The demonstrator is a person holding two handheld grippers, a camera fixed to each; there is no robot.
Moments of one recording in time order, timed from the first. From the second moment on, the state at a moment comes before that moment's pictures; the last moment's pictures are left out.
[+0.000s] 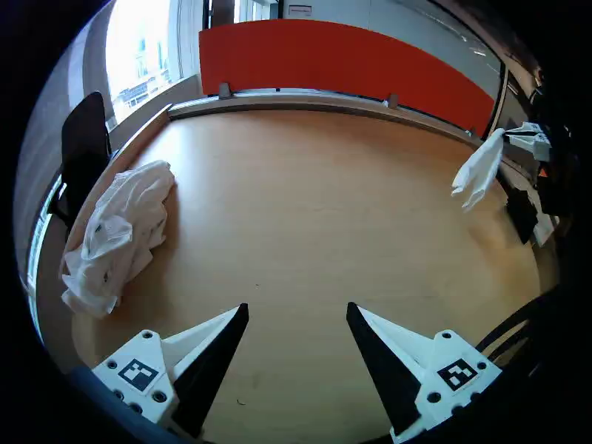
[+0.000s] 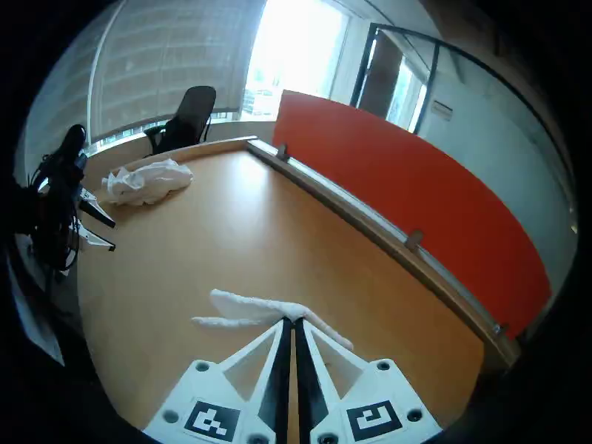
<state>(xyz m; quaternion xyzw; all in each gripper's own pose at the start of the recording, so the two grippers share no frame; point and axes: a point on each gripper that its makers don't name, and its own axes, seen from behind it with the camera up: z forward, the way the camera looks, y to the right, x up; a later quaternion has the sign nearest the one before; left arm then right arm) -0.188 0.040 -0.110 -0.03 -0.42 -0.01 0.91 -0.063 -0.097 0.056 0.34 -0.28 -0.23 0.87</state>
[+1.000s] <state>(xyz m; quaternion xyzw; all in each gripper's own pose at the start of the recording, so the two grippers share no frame) -0.188 0.051 -0.103 -0.02 -0.43 0.00 0.90 -0.077 0.067 0.093 0.26 -0.34 -0.23 0.88</state>
